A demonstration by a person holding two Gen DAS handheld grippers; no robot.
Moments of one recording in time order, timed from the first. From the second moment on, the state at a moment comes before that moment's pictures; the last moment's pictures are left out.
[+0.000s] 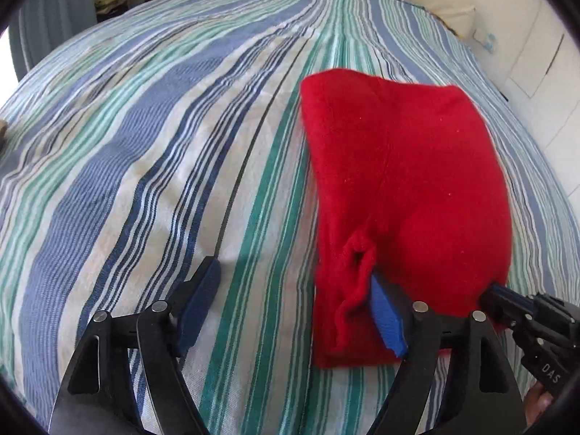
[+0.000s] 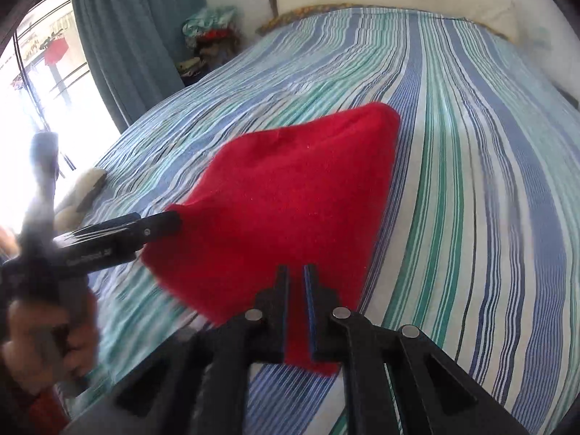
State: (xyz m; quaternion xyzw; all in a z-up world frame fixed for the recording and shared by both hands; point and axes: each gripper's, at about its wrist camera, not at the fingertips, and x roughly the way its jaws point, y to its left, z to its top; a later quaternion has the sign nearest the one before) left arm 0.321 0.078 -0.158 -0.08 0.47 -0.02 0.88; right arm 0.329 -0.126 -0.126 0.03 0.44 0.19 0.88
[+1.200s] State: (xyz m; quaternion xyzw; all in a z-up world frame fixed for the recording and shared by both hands) left arm 0.359 0.039 -0.119 -0.12 0.47 -0.19 0.85; right arm 0.390 -0.134 -0.162 0.18 0.45 0.22 0.85
